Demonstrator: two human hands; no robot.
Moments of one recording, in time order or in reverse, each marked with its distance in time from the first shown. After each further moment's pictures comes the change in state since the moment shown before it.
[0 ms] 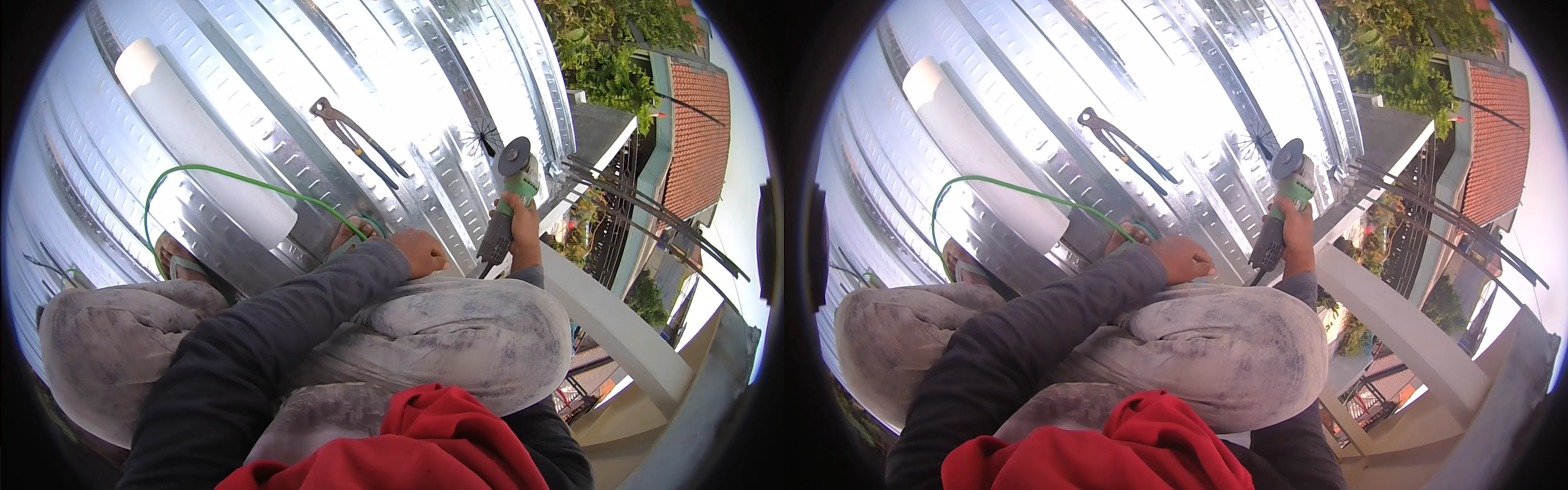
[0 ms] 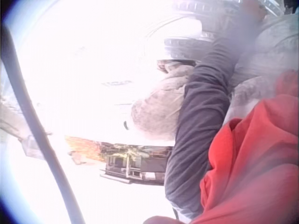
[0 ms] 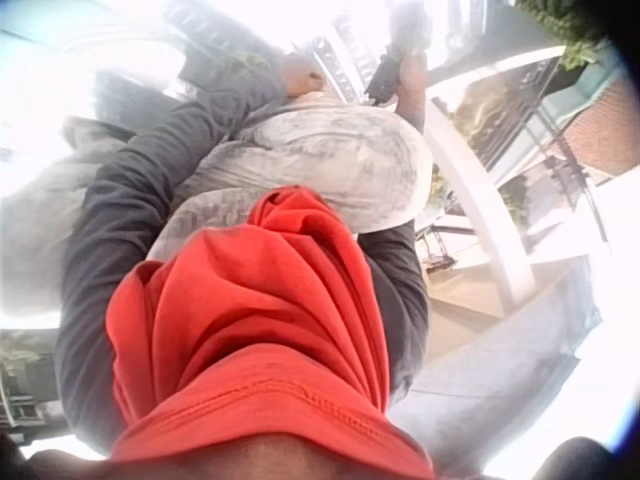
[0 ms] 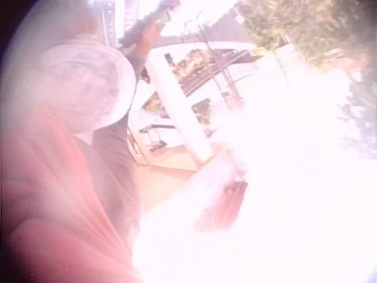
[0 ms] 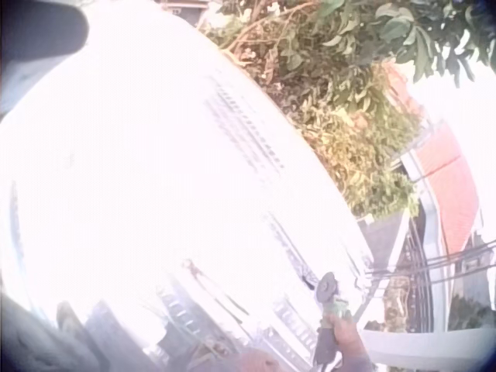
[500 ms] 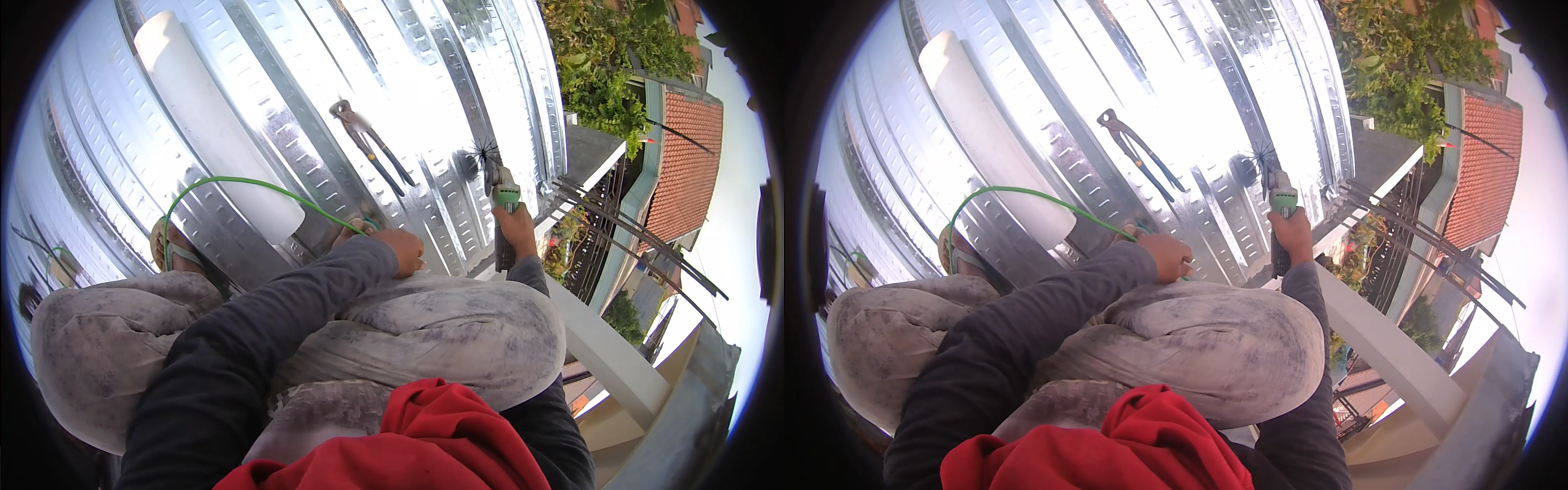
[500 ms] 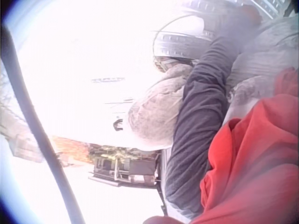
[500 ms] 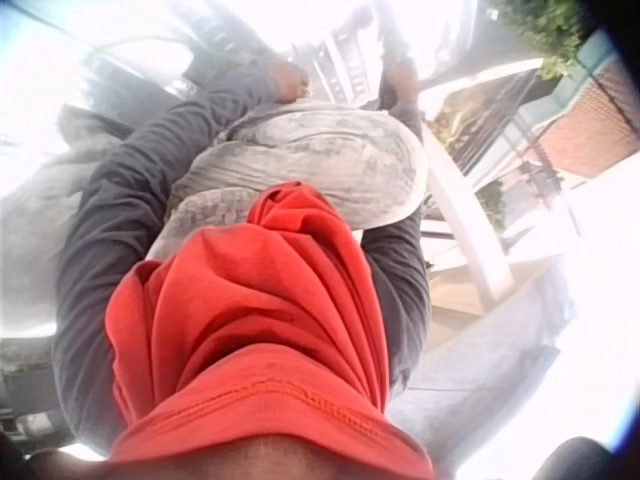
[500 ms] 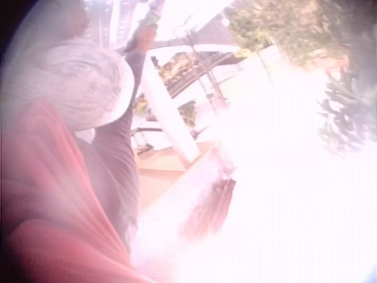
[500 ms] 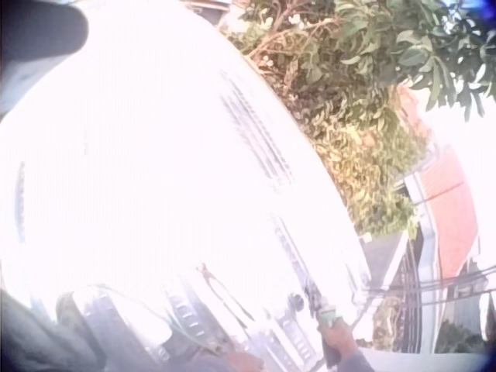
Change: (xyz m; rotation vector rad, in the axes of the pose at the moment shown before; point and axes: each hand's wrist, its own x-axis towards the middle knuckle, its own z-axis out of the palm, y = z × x) left_hand -0.017 -0.016 -0.014 0.293 -0.073 -0.106; right_hand 0.030 -0.011 -0.008 -1.079 0.058 -0.230
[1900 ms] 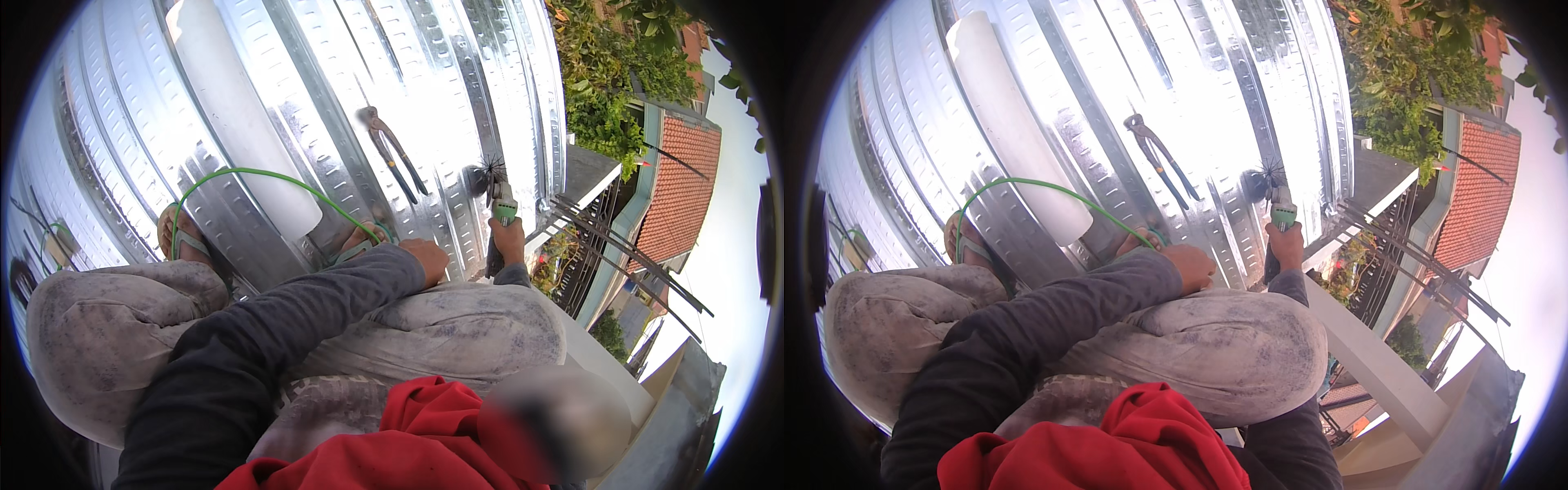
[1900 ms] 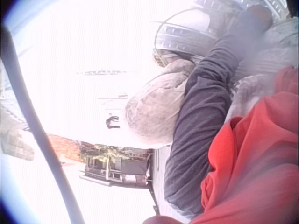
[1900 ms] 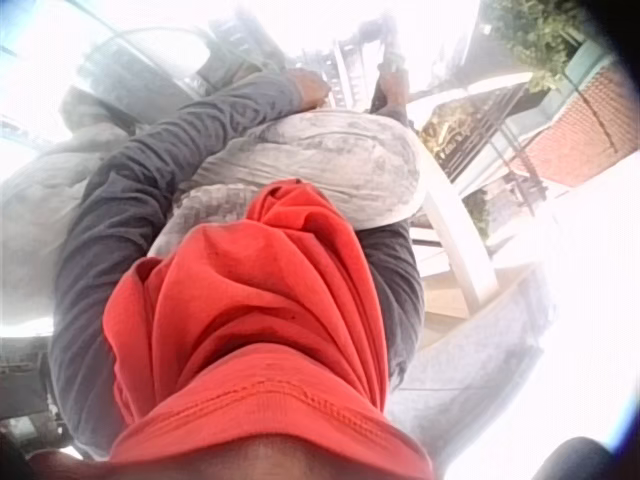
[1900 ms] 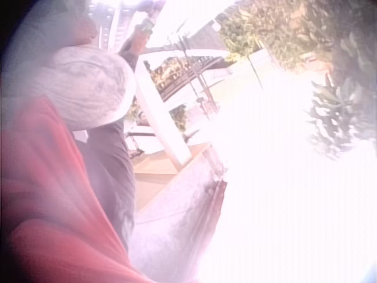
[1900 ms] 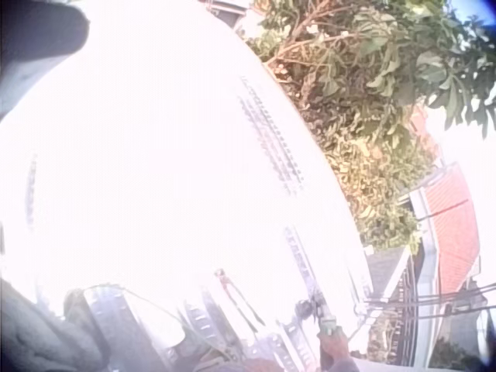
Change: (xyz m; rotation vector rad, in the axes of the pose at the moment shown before) left_hand -0.011 0.015 0.001 0.005 0.161 0.244; right_hand 0.000 -0.001 0.031 -0.026 0.090 0.039
